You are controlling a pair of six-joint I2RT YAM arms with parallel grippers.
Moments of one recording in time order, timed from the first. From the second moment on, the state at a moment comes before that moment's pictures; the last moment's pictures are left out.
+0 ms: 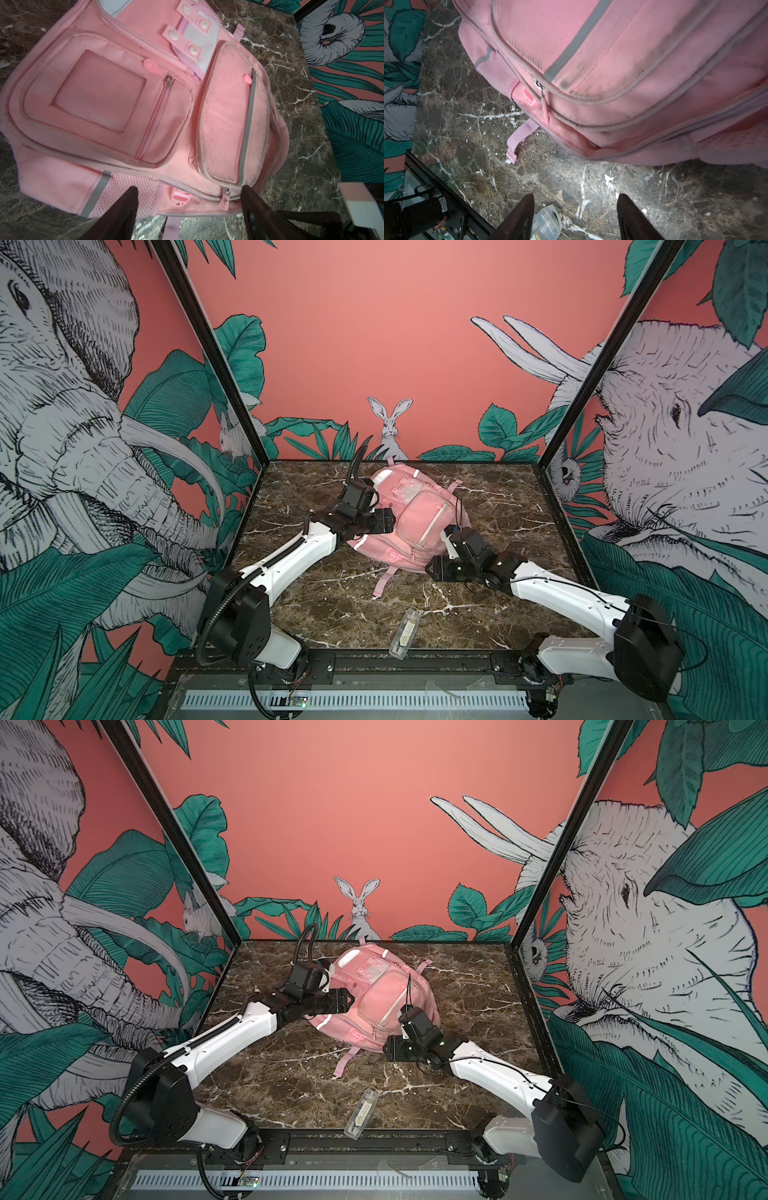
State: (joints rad) left arm -0.58 1.44 1.11 -0.46 0.11 -0.48; right arm 0.77 1.26 0.75 -0.40 -0.13 0.64
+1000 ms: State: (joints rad) left arm -0.81 1.29 0.75 -0.56 0.41 -0.40; right arm 1.10 1.20 0.58 -0.37 -0.15 0.85
